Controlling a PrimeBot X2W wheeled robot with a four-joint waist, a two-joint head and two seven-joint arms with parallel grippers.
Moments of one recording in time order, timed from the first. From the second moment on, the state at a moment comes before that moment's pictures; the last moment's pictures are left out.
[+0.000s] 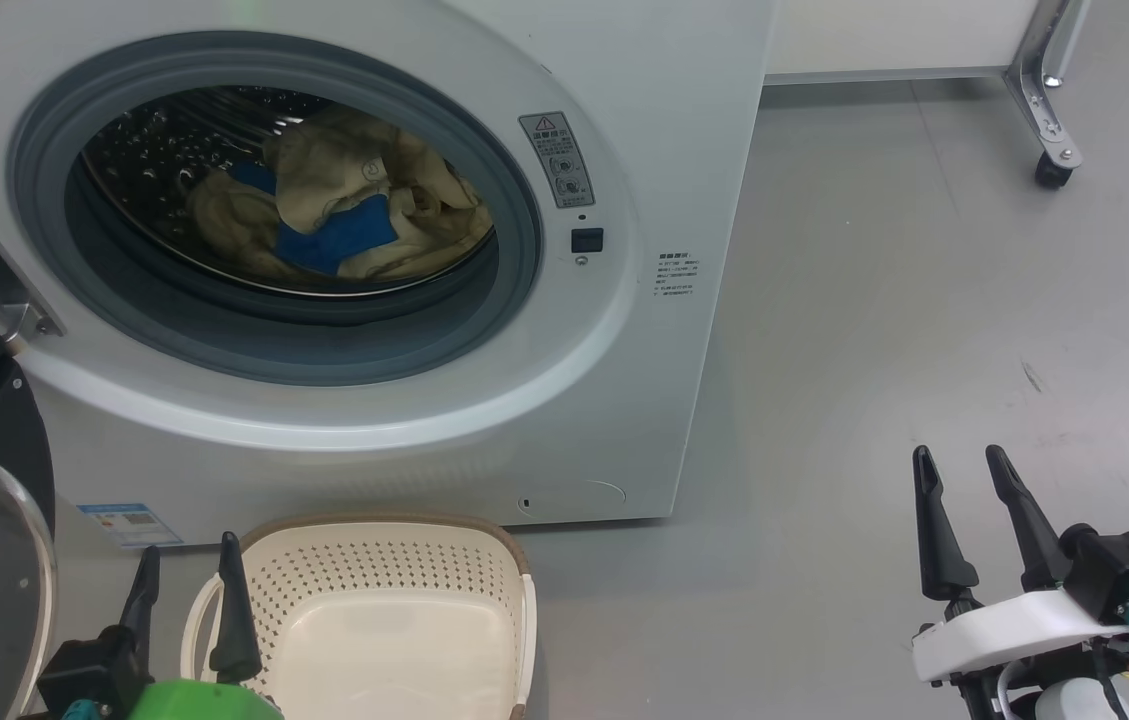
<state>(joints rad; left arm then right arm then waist) -0.04 0.03 -0.07 0.23 -0.21 0.01 -0.26 0.05 -0.09 0.10 0.11 0.32 0.12 -0.26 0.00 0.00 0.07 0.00</state>
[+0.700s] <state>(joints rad) -0.04 0.03 -0.08 0.23 -0.21 0.03 -0.26 0.05 -0.10 0.10 0.11 0.32 0.12 -0.26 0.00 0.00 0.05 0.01</state>
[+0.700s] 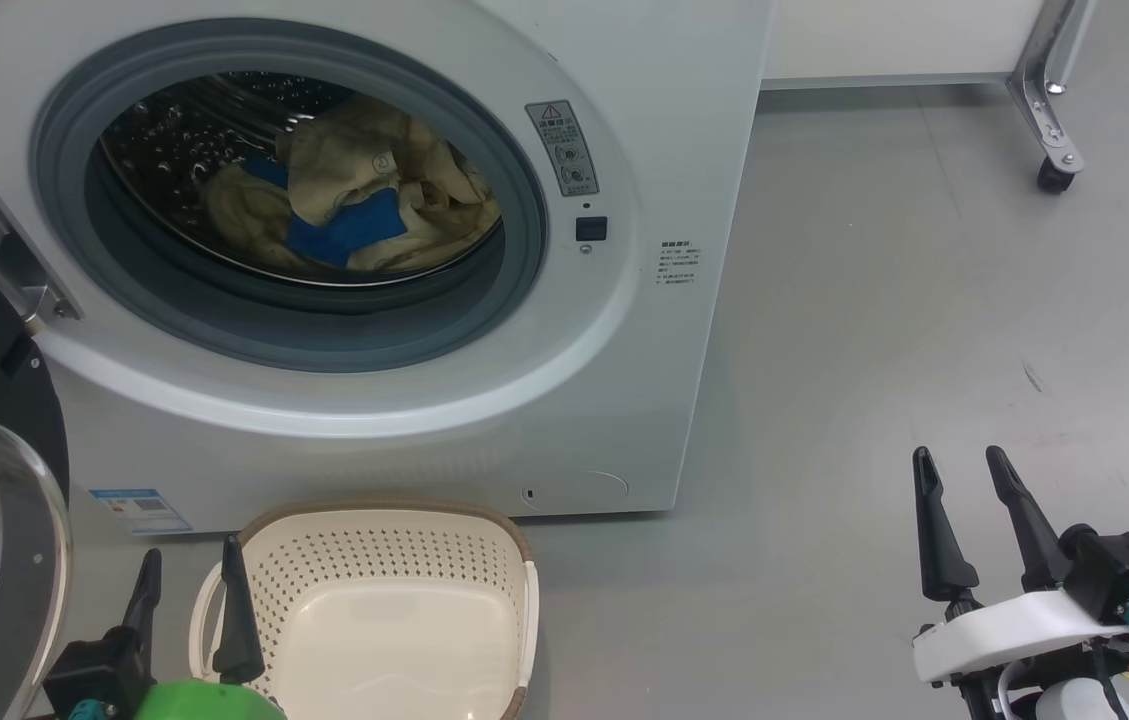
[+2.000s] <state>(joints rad) -0.01 0.03 -0.08 0.23 -0.21 0.04 -0.26 0.05 -0.09 0.10 0.12 0.32 0.12 -0.26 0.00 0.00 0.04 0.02</state>
